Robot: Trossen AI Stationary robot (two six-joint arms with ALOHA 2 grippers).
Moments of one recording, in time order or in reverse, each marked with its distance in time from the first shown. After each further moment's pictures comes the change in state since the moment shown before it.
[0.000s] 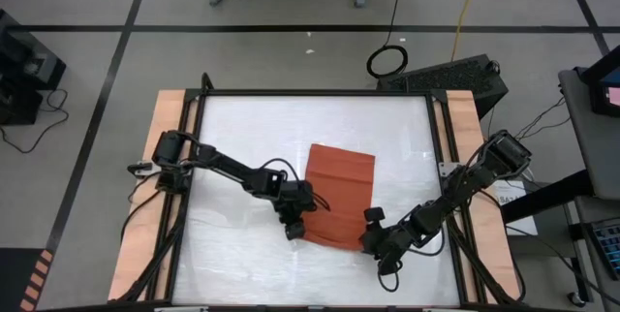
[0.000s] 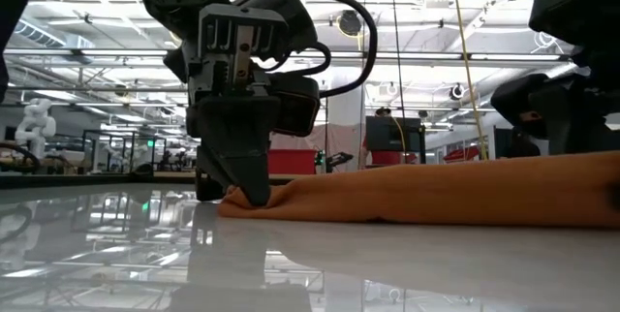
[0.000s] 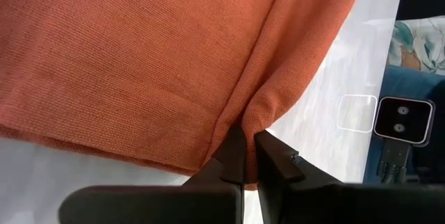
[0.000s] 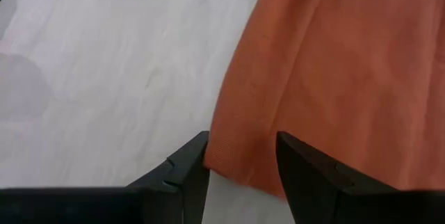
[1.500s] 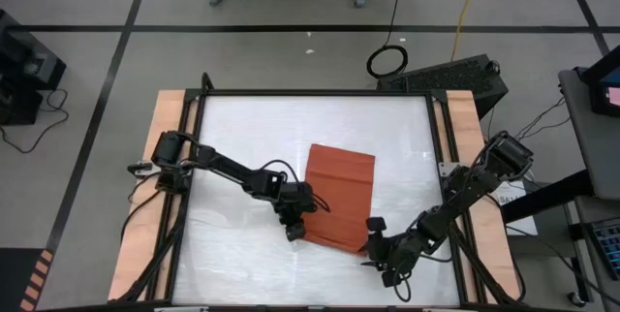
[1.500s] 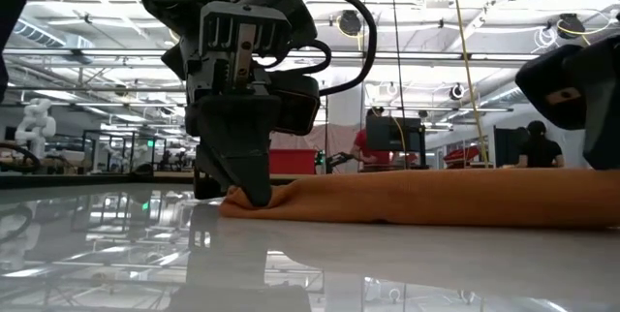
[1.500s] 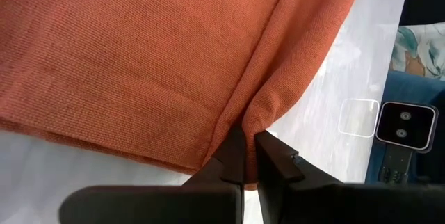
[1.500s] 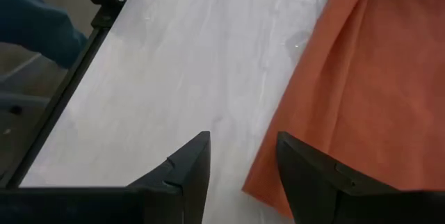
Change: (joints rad) left arm -0.019 -0.001 0.002 -0.009 -0.023 -0.027; right arm 0.090 0.000 -0.023 0.184 0.076 0.067
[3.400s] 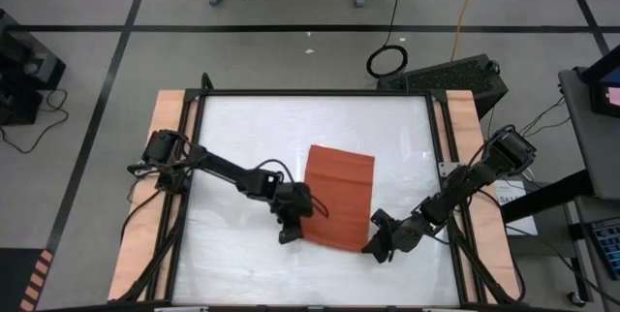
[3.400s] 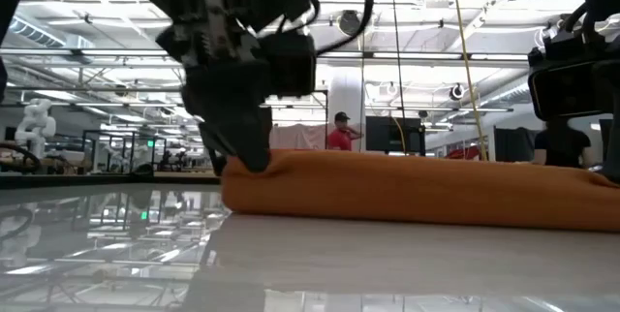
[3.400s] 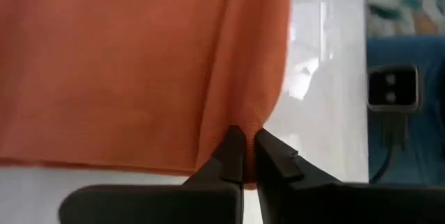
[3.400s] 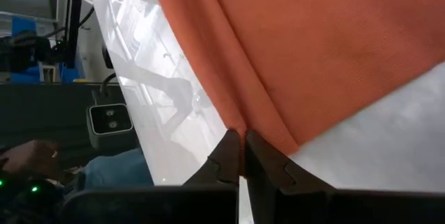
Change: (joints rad) left arm -0.026 -0.082 0.000 0.011 -0.015 0.201; right arm -0.071 -0.053 -0.236 0.269 -0.138 1.087
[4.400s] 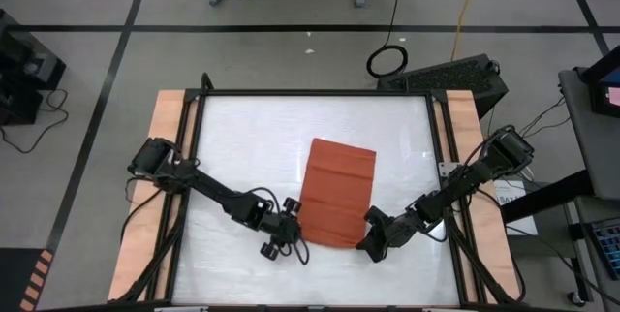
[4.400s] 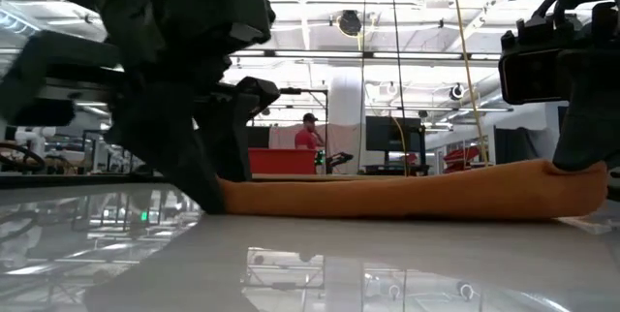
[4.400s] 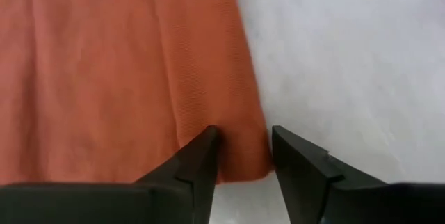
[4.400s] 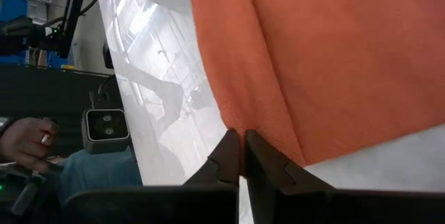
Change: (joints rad) left arm -0.220 -0.032 -0.016 -0.089 -0.581 0.629; right arm -0.078 0.003 0.055 -0.009 -0.031 -0.177
